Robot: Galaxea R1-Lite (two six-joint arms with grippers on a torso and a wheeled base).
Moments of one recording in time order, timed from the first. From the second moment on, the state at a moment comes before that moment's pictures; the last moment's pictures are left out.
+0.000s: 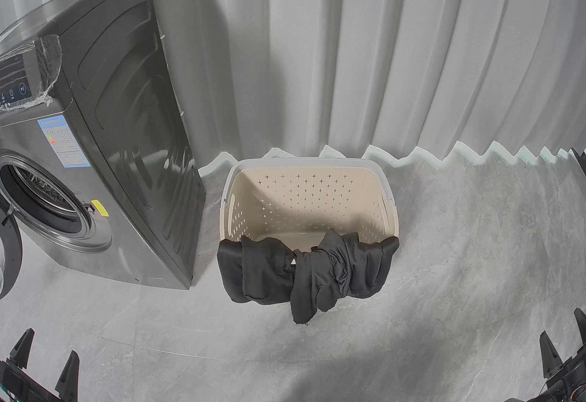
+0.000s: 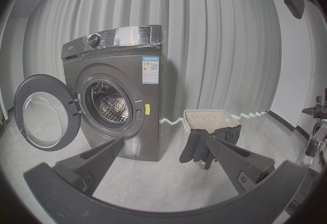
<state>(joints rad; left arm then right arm) 0.00 0.02 -0.02 0.00 0.00 -0.04 0.00 0.02 -0.02 0.02 0.02 0.00</state>
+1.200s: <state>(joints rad) 0.00 0.02 -0.02 0.00 0.00 -0.04 0.01 0.06 -0.20 0.02 0.03 0.02</state>
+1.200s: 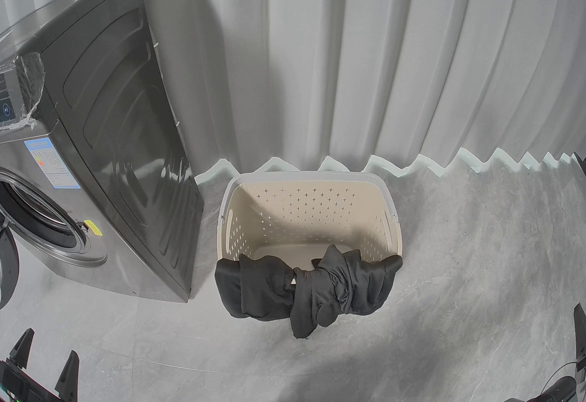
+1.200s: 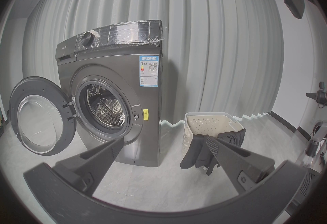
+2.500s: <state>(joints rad) 0.00 0.02 -0.02 0.00 0.00 -0.04 0.25 1.39 -0.31 -0.41 0.26 0.11</state>
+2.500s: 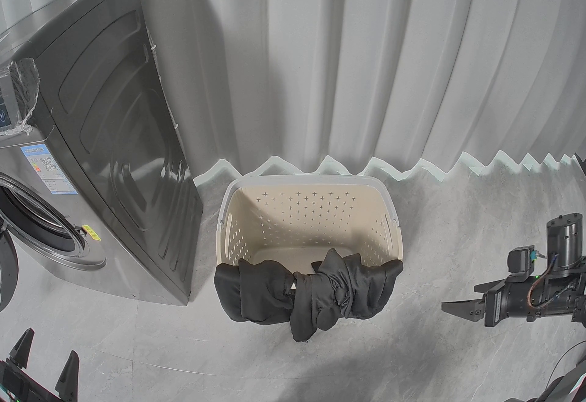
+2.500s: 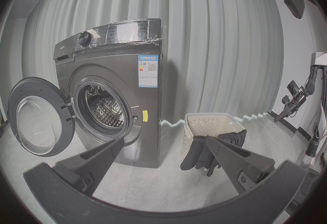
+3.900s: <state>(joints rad) 0.00 0.02 -0.02 0.00 0.00 -0.04 0.43 2.12 -0.63 -0.69 0.06 0.20</state>
